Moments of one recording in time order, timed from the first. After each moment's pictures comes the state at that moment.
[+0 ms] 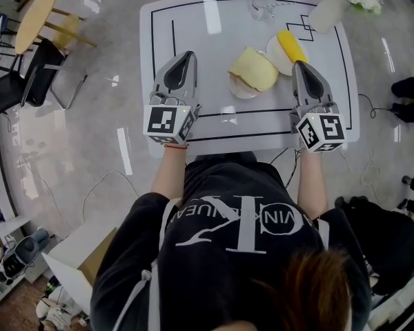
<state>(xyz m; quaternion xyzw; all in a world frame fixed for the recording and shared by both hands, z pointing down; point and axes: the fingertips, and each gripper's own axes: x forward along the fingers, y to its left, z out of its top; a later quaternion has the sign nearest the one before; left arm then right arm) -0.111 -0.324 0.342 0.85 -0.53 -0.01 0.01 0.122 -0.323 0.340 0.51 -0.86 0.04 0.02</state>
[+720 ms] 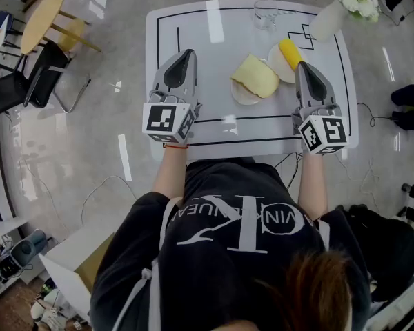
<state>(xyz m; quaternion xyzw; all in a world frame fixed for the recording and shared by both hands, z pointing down) -0.121 -0.330 0.314 0.84 -0.54 -0.02 0.00 0.118 -0.326 0.311 0.50 -0.86 0.01 0.01</state>
